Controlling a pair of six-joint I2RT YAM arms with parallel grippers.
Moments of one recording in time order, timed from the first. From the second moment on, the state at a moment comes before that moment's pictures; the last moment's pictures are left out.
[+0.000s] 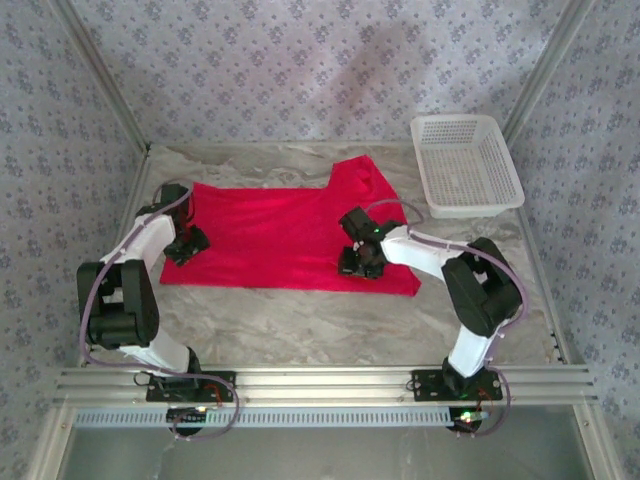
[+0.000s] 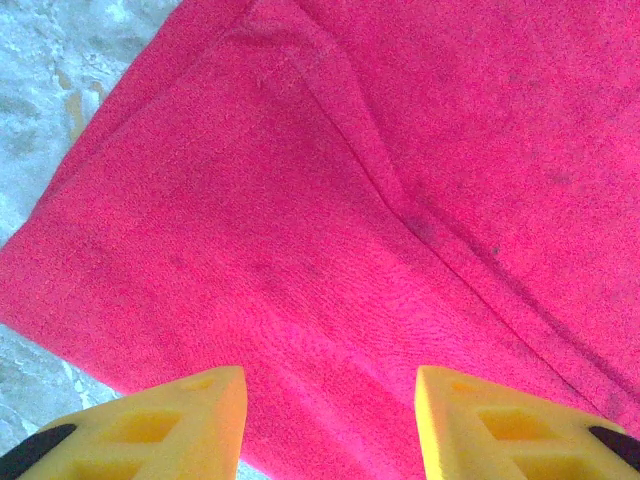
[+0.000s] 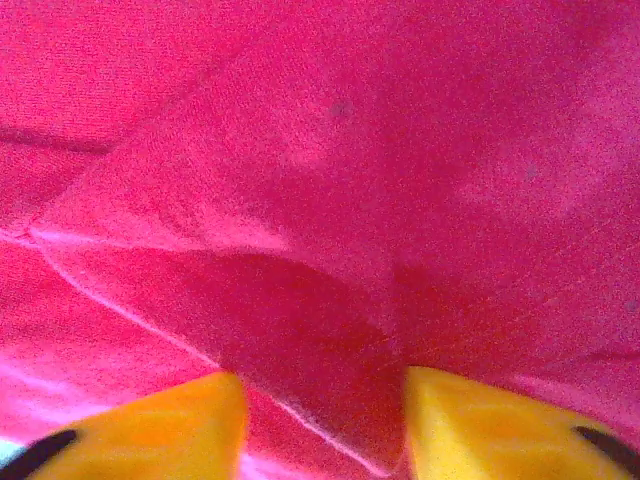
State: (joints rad) left arm 0.03 1.57 1.05 -0.79 -0.08 -0.61; right arm 0.65 1.75 1.08 -0.60 -0.07 0.71
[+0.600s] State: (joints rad) left arm 0.00 1.56 1.04 -0.79 -0.08 -0.61; right arm 0.64 2.05 1.70 -0.88 0.23 0.44
